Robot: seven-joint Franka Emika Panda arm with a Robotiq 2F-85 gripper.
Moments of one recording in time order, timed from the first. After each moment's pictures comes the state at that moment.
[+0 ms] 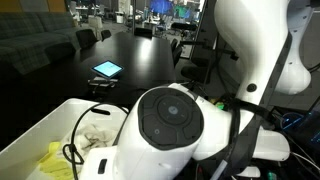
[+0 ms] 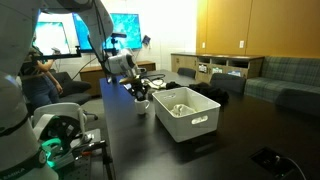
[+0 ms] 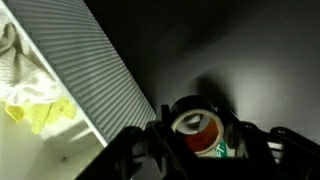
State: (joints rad) arm 0.54 0.47 0.21 -2.01 -0.53 2.50 0.17
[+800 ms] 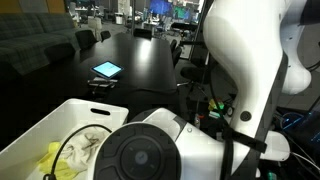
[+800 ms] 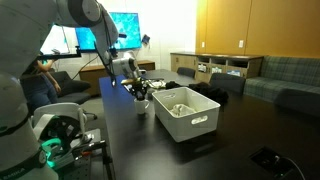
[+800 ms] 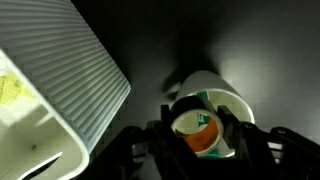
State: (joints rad) arm 0.59 0.63 0.21 -1.82 -0.46 2.50 0.17
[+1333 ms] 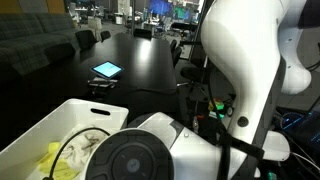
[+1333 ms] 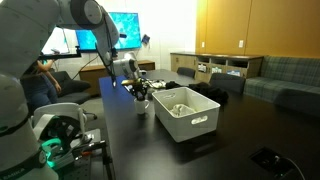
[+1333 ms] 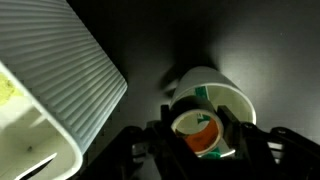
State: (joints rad) arm 0.60 0.65 0.20 -1.79 -0.44 2.50 0.17
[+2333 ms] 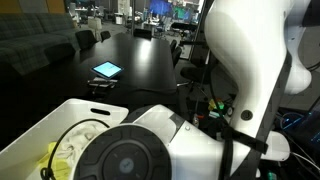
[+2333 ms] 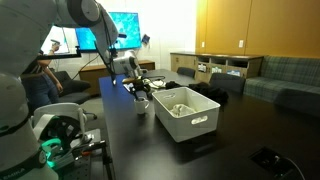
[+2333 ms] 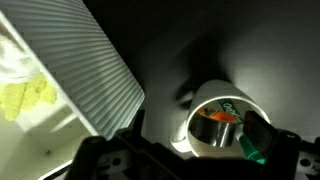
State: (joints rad) arm 0.63 0.62 0.16 -1.78 -0.45 2.41 0.16
